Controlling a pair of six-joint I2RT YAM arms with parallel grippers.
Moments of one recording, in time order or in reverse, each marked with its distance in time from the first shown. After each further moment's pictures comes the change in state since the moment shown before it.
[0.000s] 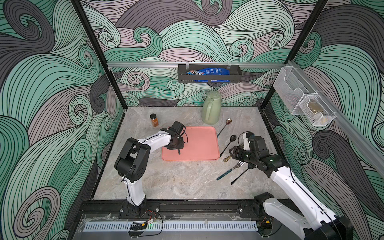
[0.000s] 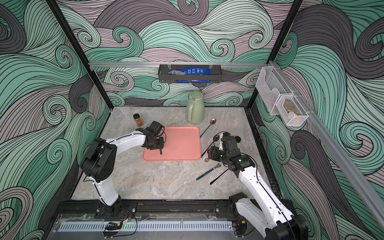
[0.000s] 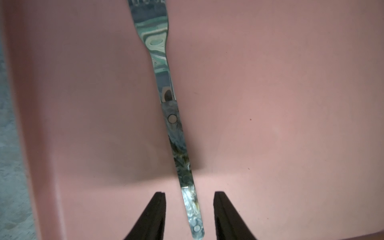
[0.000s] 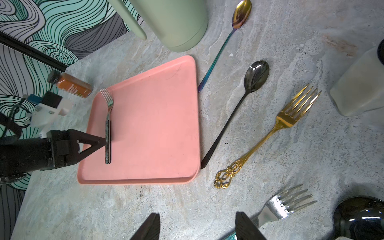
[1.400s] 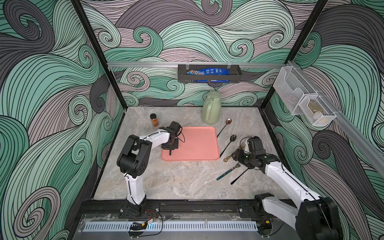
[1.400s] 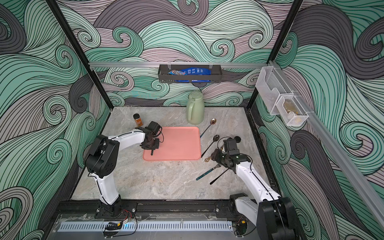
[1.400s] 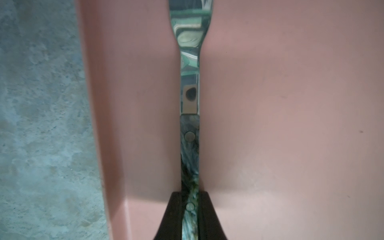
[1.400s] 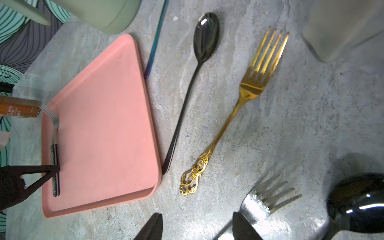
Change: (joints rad) left arm 0.075 0.041 0.007 -0.084 -0.127 0.117; right arm -0.136 0.161 -0.146 0.114 -0.058 0.087
